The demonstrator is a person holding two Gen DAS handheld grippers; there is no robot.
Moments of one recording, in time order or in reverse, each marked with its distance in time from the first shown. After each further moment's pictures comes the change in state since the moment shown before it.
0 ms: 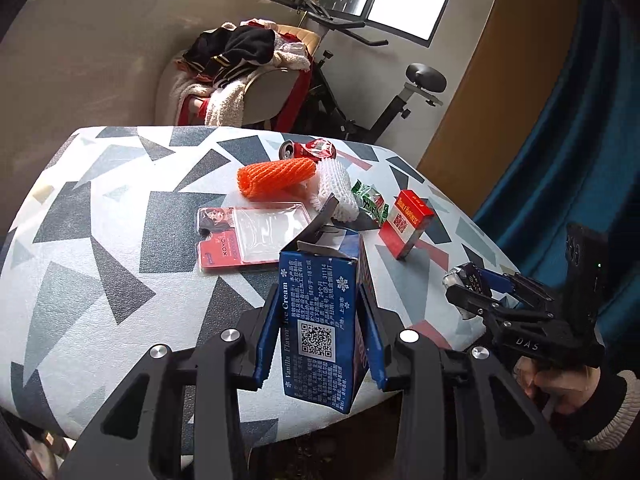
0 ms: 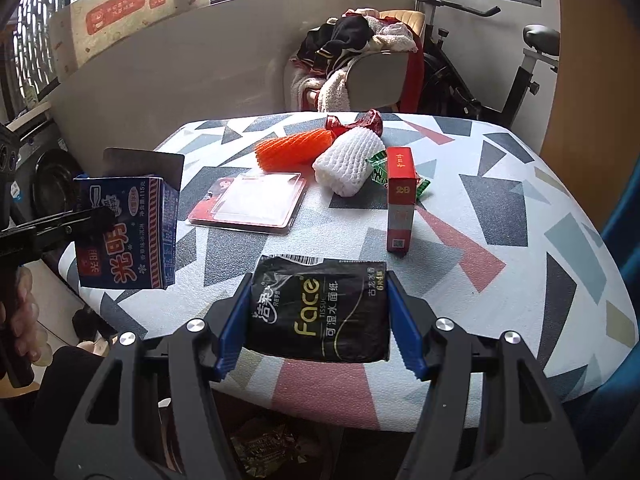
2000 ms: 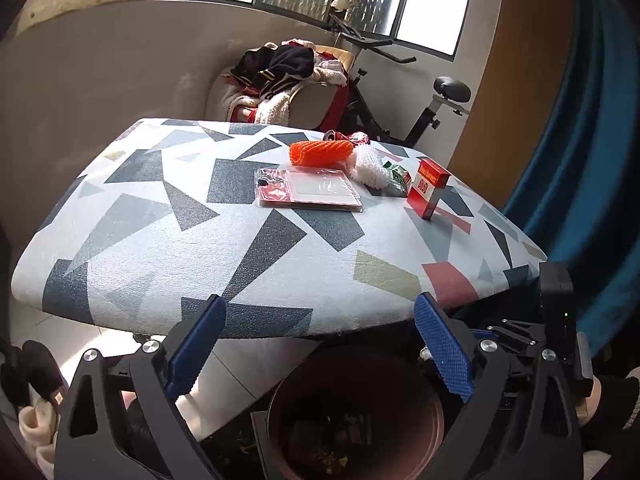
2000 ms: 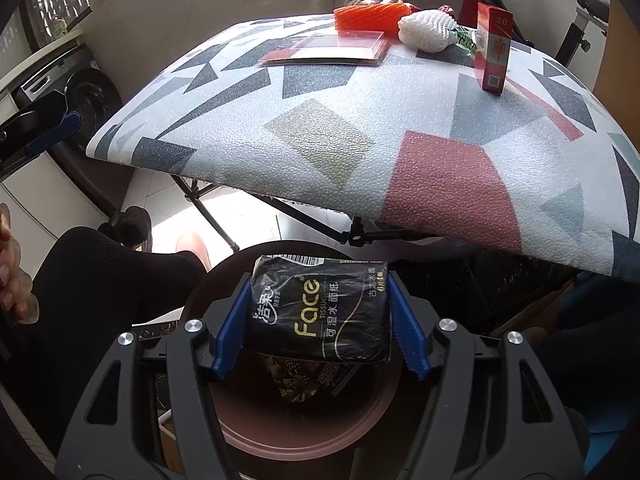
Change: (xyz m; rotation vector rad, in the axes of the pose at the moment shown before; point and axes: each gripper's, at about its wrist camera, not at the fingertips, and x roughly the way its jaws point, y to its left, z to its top) left arm -0.060 -0.008 -0.103 -0.026 -0.100 0.161; right arm 0.023 0.058 -0.122 -0.093 0.251 0.110
